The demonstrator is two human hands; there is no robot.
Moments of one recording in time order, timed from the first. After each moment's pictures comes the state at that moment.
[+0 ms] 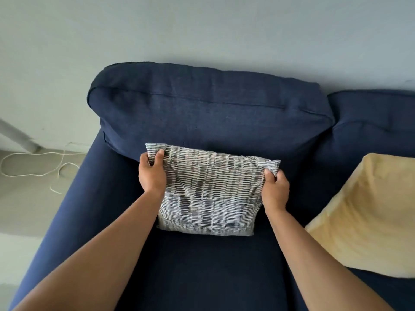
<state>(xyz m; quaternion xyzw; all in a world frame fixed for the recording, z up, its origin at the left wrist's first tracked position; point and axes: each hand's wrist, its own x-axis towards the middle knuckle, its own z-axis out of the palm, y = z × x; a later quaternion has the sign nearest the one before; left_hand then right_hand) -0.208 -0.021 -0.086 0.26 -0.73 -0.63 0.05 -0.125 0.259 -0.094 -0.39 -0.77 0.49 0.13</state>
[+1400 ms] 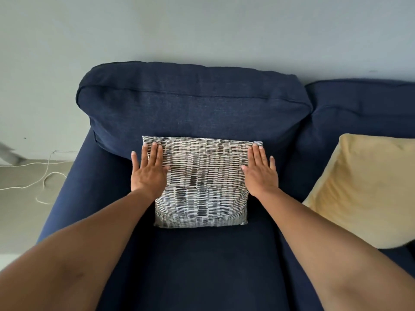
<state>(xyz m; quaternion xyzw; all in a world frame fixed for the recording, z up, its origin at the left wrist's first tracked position) -0.198 -0.045 -0.106 -0.12 -0.99 0.06 -0.08 -0.122 0.273 -0.110 -0.14 -0.99 0.01 -0.08</state>
